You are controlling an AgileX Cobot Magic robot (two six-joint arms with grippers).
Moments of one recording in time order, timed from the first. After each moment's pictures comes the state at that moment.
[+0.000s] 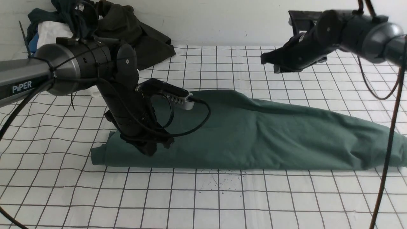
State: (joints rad) right arm 0.22 2.22 -2.01 0.14 0.87 -0.02; left arm -0.34 1.90 -1.41 -0.16 0.99 0.25
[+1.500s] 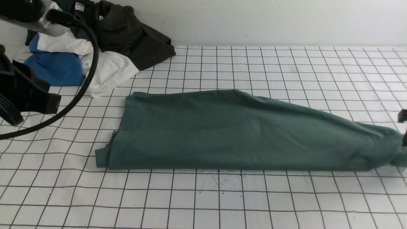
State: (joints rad) right arm -0.26 1.88 -1.29 -0.03 0.92 0.13; left arm -0.22 1.04 -1.09 0.04 0.88 0.08
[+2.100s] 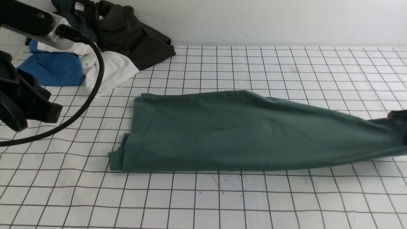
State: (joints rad) right arm -0.27 1.92 -1.45 -0.06 1.03 -0.06; left arm -0.22 1.06 -1.09 0.05 0.92 0.12
